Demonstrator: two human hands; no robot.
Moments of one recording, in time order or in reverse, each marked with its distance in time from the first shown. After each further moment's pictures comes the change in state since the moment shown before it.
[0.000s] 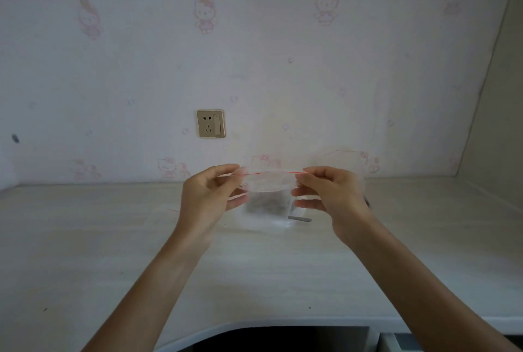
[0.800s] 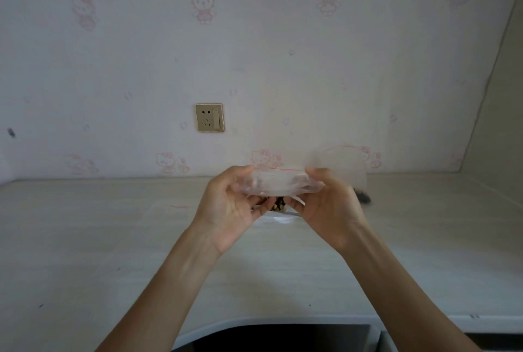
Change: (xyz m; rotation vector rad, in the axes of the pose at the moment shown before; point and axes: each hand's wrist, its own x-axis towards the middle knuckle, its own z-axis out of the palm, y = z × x) left_hand 0.004 -0.014 0.016 -0.498 -0.391 -0.437; right_hand 0.005 0.027 -0.002 0.493 -0.416 0.121
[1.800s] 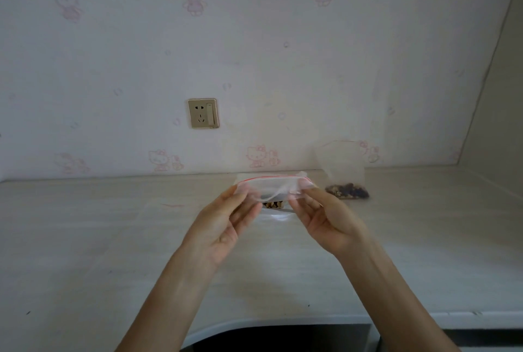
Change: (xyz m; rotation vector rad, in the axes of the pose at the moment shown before) left_hand 0.001 -0.027 -0.019 -0.090 0.286 0.051; right_hand -0.002 0.017 -0.014 0.254 0.340 0.130
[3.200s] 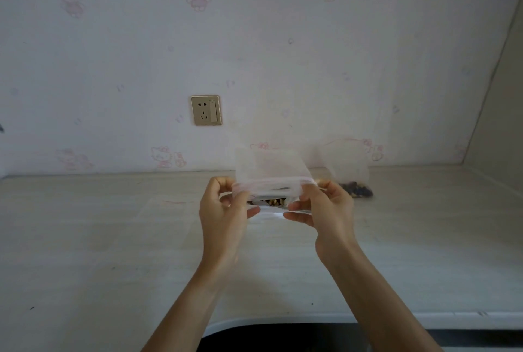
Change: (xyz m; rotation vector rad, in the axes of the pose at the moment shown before) left_hand 0.001 -0.021 0.001 0.550 0.210 0.599; right_hand -0.003 0.021 0.010 -0.484 0.288 -0.398
